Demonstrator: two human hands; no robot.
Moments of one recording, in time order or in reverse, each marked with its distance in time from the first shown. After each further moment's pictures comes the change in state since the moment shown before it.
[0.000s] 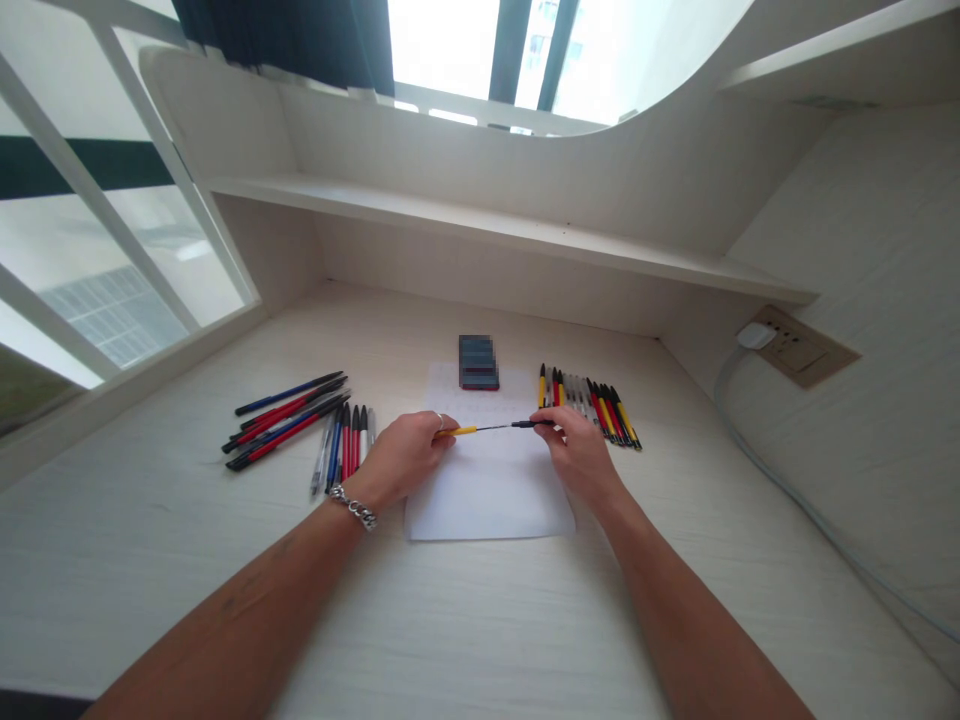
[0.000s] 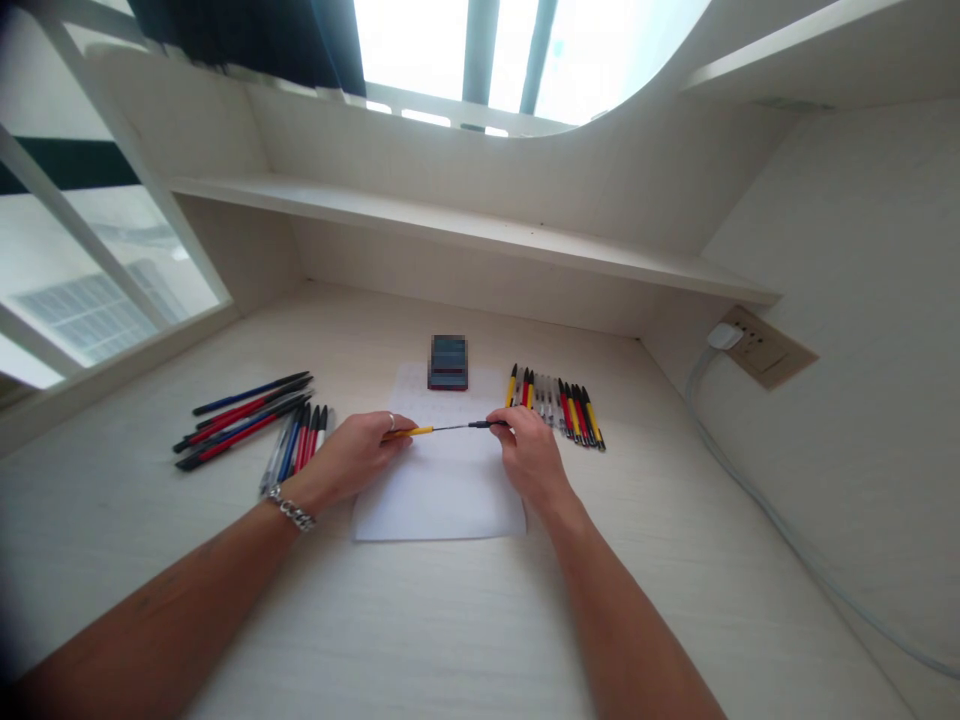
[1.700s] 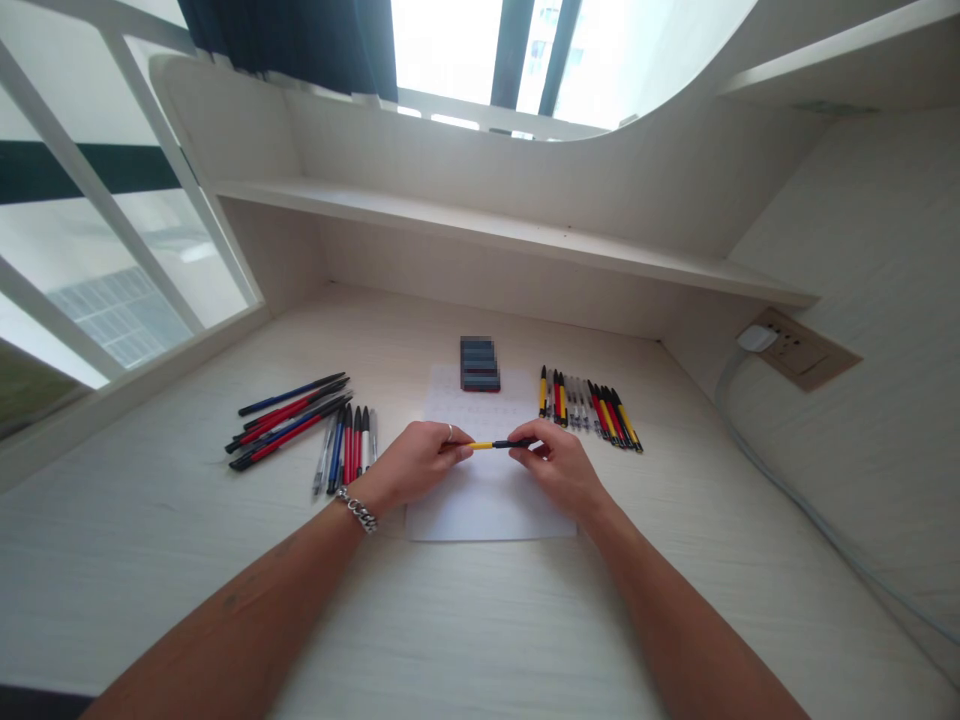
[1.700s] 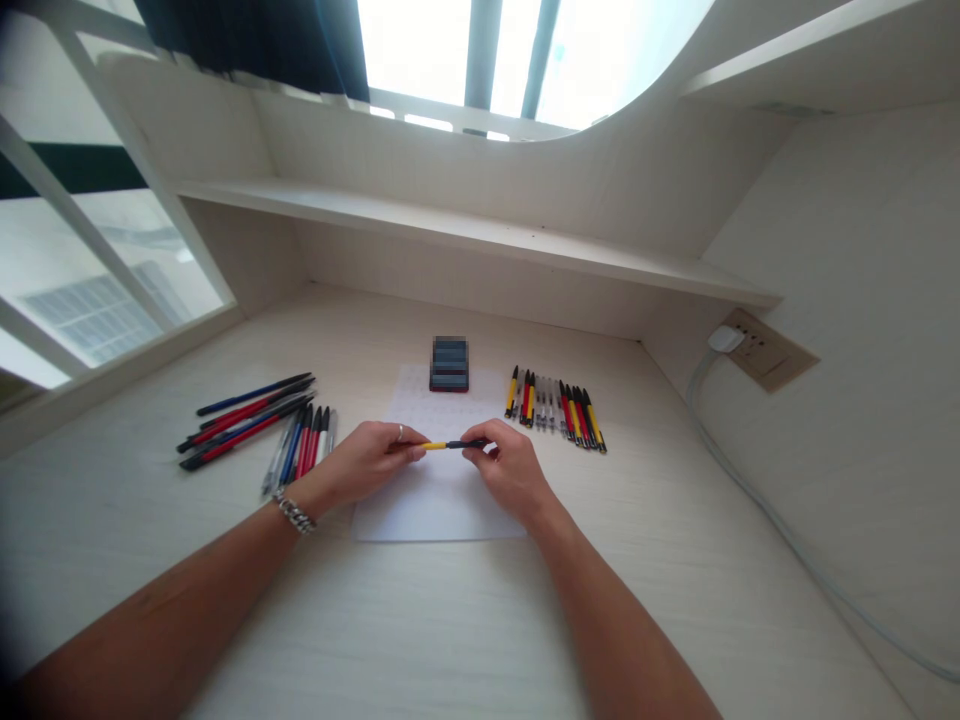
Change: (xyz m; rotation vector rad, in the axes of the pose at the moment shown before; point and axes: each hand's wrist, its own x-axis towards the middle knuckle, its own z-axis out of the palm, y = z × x) left_hand -0.002 0.013 -0.002 -0.266 -0.102 0.051; right_hand -0.008 -0.028 0.012 0.313 -0.131 0.092
